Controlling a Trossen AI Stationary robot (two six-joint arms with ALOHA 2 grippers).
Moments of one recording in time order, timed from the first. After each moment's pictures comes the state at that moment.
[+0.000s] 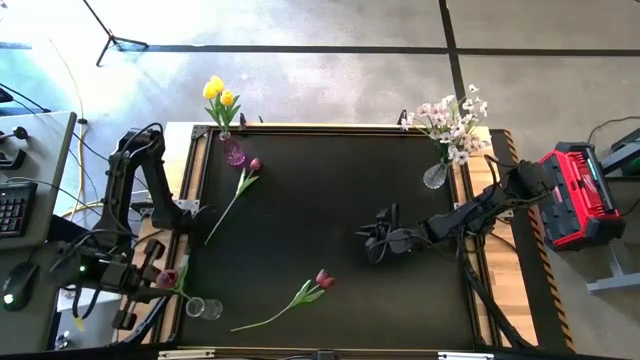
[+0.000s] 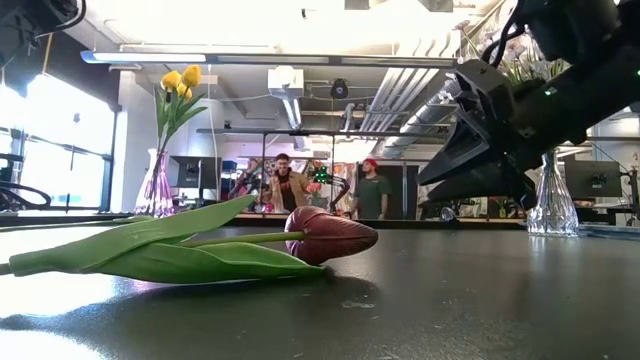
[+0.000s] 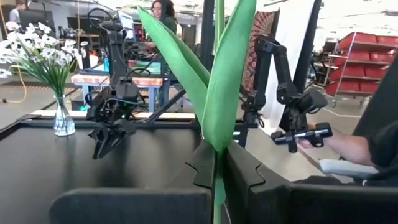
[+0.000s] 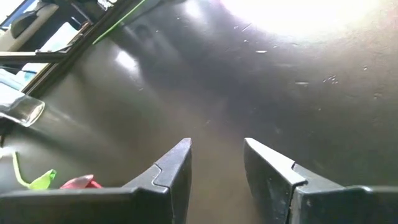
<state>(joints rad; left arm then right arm) -1.71 1.03 0.70 0.43 -1.57 -0.02 0.35 1.52 0.44 0.45 0.55 0.99</state>
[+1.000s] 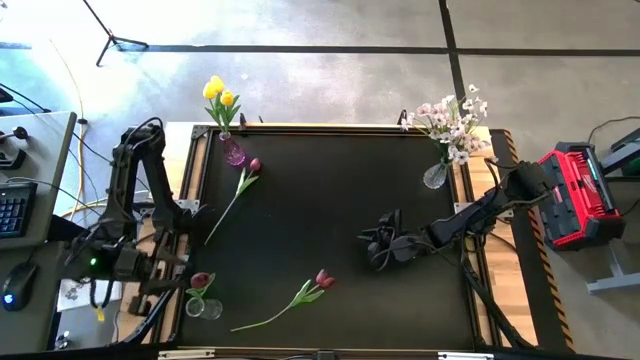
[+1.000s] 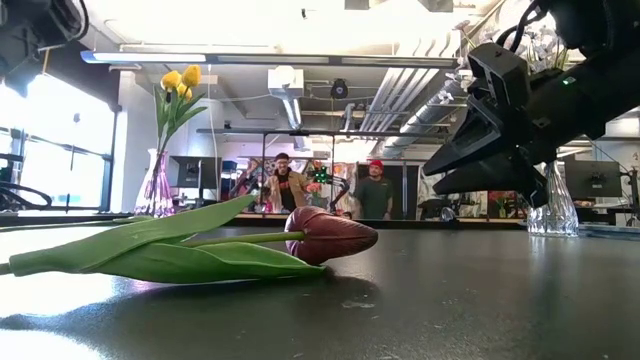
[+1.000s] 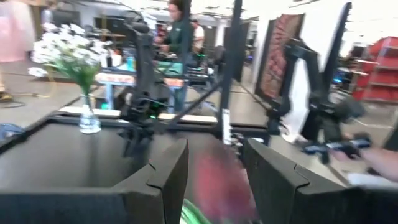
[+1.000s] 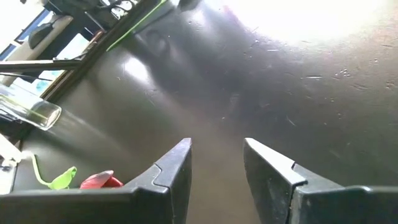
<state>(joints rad) -1.62 0.95 0.70 0.26 -1.57 -0.12 0.43 1.52 0.44 0.47 0.62 1.04</state>
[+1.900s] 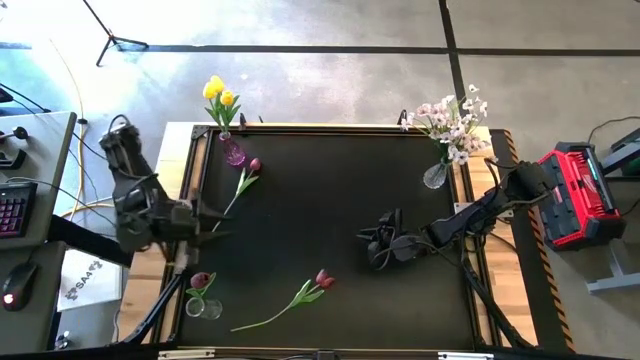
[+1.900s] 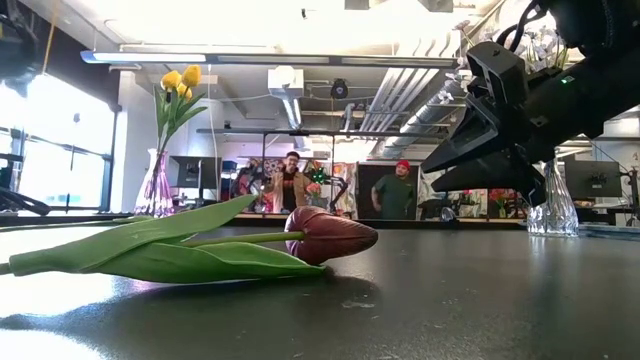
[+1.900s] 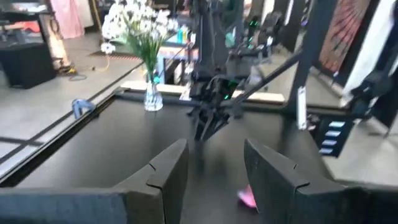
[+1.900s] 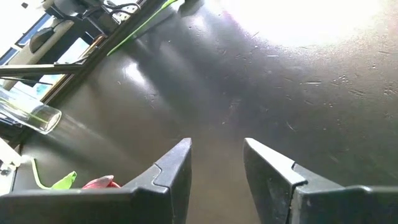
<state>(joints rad) -1.04 0.67 0.70 -0.35 -1.16 -0.36 0.43 1.52 0.44 0.48 0.64 1.03</state>
